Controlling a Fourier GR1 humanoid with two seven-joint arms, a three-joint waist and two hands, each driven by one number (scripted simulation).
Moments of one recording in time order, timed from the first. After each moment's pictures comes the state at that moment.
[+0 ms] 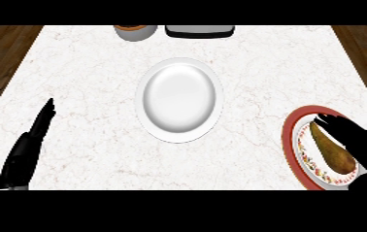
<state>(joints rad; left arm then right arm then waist) 0.09 0.40 0.02 -1.46 -0.07 0.10 -0.15 0.06 -0.60 -0.02 -1.45 1.02 0.21 -0.35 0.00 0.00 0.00</state>
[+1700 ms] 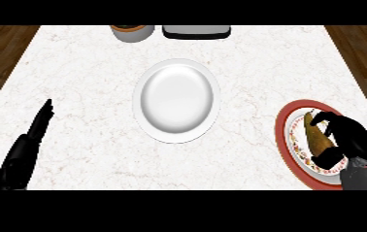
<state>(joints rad) 0.11 0.32 0.10 -1.52 -0.17 0.02 -0.12 -0.12 -0.29 -0.25 -1.25 1.10 0.14 0.04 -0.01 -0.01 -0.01</state>
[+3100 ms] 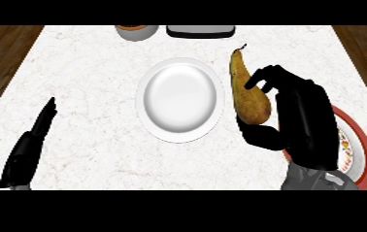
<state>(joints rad) 0.08 0.29 0.13 -1.49 -0.19 0.00 -0.14 -0.30 -0.01 0.22 -2.00 1.14 0.17 0.47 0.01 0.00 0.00</state>
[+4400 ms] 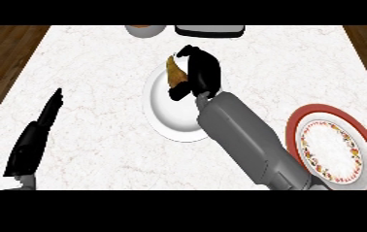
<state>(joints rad) 0.03 0.28 0.12 -1.51 -0.21 -0.04 -0.11 -0.90 0.00 0.51 -0.89 0.55 -0.45 0.71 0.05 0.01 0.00</state>
